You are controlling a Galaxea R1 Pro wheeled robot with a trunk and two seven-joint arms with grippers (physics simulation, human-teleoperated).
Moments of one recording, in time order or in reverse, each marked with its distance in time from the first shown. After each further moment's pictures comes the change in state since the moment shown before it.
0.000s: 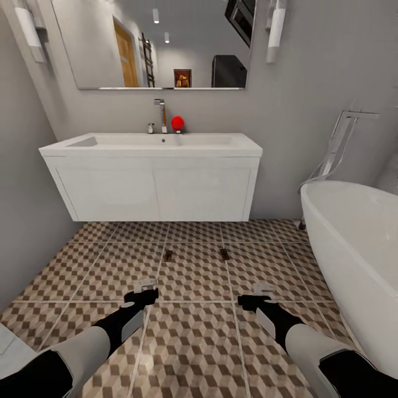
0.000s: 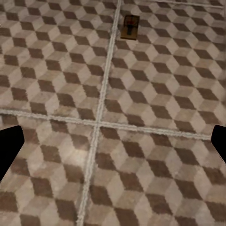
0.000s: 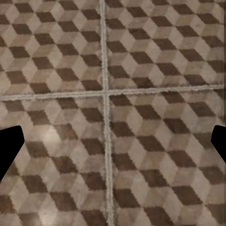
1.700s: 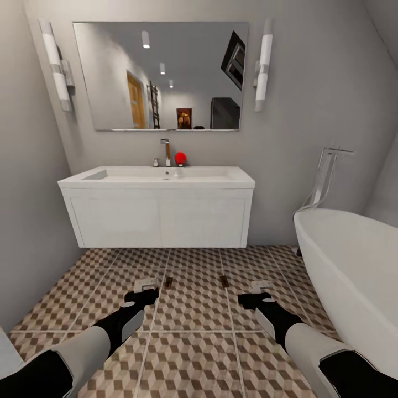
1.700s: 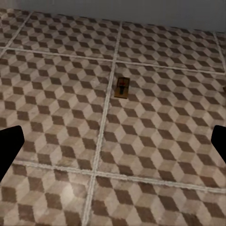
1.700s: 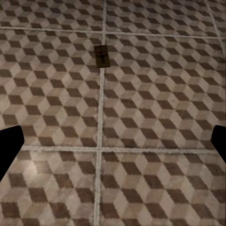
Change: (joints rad) left arm 0.000 0.000 0.001 -0.002 0.002 -0.004 0.000; right arm 0.000 0.002 -0.010 -0.014 0.108 -0.010 -0.010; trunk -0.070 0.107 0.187
